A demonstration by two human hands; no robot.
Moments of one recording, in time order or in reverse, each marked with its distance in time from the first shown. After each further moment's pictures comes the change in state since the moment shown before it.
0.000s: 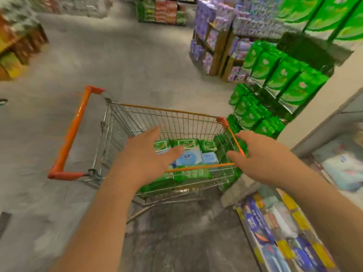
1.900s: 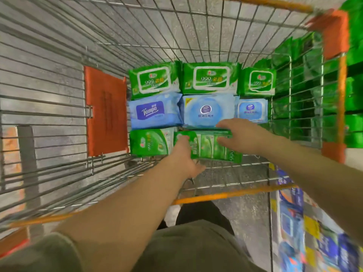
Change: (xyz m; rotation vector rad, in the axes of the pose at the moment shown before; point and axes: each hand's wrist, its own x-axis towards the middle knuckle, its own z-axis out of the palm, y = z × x) left_hand 0.346 -0.077 0.356 -1.391 -0.191 -1.668; right_hand 0.402 0.096 0.344 0.168 -0.863 -0.302
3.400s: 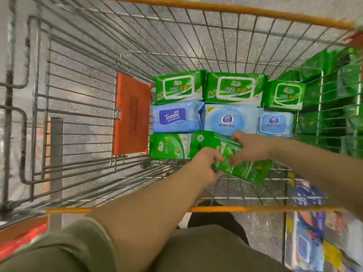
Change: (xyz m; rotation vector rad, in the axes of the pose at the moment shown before) left_hand -0.012 -0.007 0.002 0.047 -0.045 0.126; right_hand 0.038 -0.008 0.005 0.052 -0.278 0.062
